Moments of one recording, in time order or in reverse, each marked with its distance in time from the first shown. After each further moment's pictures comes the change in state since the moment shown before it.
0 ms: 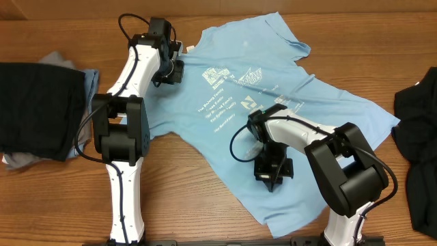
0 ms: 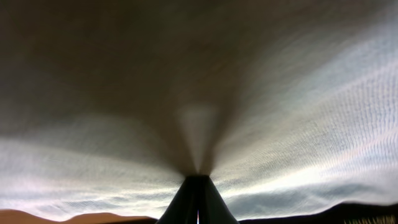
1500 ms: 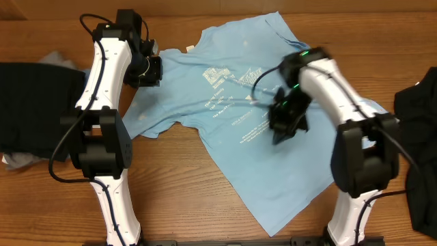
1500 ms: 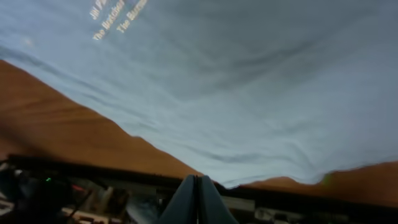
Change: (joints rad) left arm 0.095 -0.201 -0.021 -0.270 0.123 -0.102; right arm -0.254 0.072 0.513 -0.314 -0.124 -0.295
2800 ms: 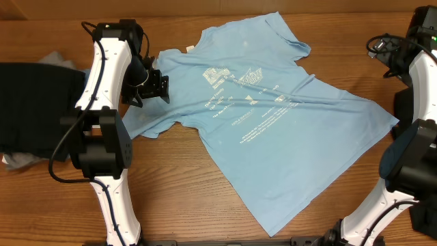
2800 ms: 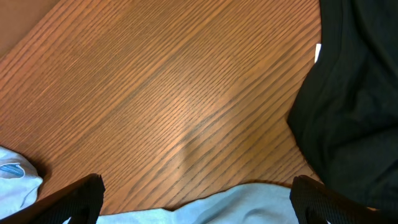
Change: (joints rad) left arm 0.003 0.000 0.002 -0.261 0.010 -0.018; right arm -0.615 0.000 0.246 0.667 0.441 0.095
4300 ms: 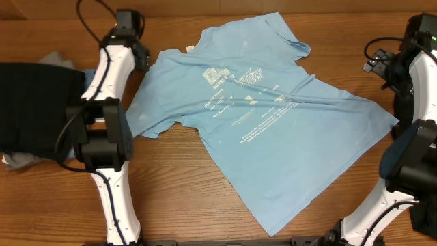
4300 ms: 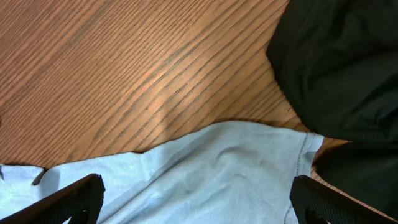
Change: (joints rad) left arm 0.023 0.092 -0.071 0.743 -0.556 0.143; right arm 0.000 0.000 0.000 -0.210 0.002 -0.001
